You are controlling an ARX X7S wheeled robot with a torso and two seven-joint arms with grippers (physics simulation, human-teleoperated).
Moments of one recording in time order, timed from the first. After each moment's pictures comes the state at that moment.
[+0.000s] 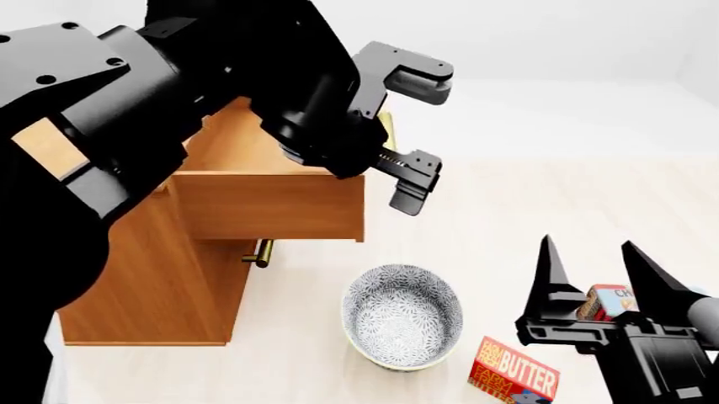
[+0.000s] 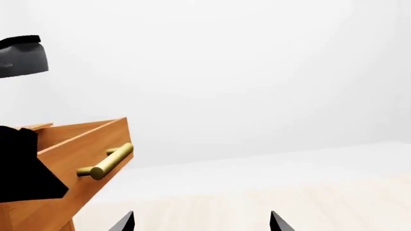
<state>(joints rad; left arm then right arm) -1.94 -0.01 1.64 -0.87 -1.99 -1.11 -0.26 -0.11 0.50 0.19 -0.83 0.75 0.46 0.34</state>
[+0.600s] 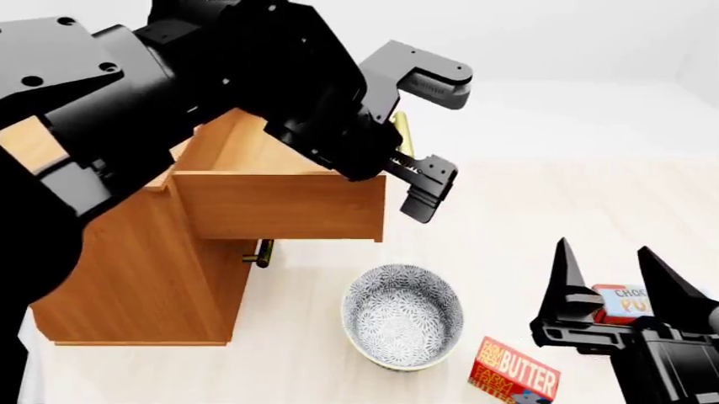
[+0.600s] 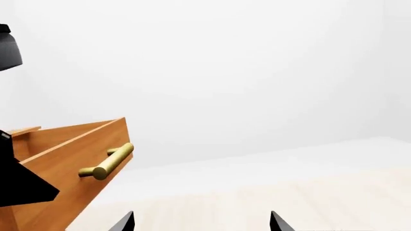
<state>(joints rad) -1.97 -0.04 1.72 -0.74 -2.01 -1.00 -0.18 -0.15 0.51 0.23 -0.82 0.78 0.43 0.34</state>
